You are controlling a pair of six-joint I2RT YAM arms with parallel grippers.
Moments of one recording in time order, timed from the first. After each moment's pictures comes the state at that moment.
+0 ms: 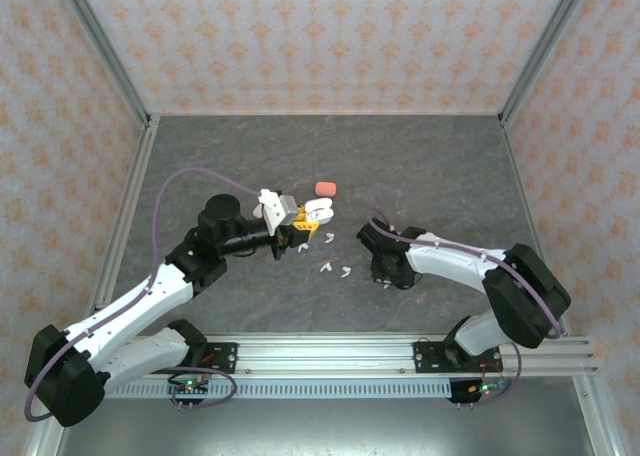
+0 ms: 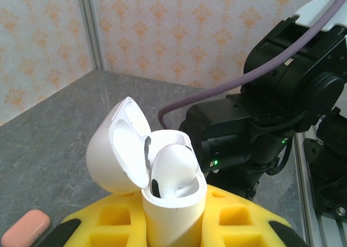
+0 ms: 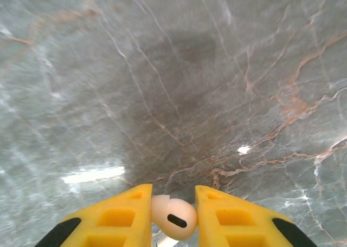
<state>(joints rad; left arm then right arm) -0.58 0.98 0.67 0.11 0.55 0.10 0.73 1.40 0.75 -0.74 0.15 0.87</state>
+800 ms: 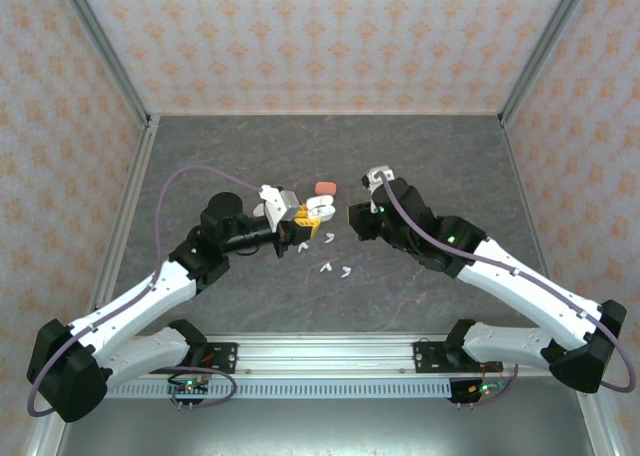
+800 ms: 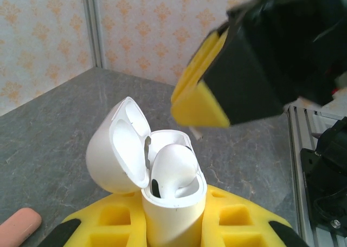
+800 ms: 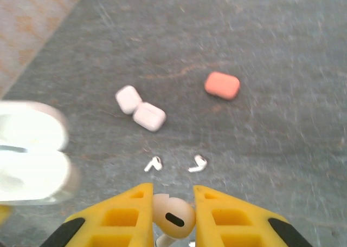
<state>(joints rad) -0.58 1.01 0.68 0.15 0.54 0.03 0.88 1.10 1.14 -0.65 0.22 0.44</state>
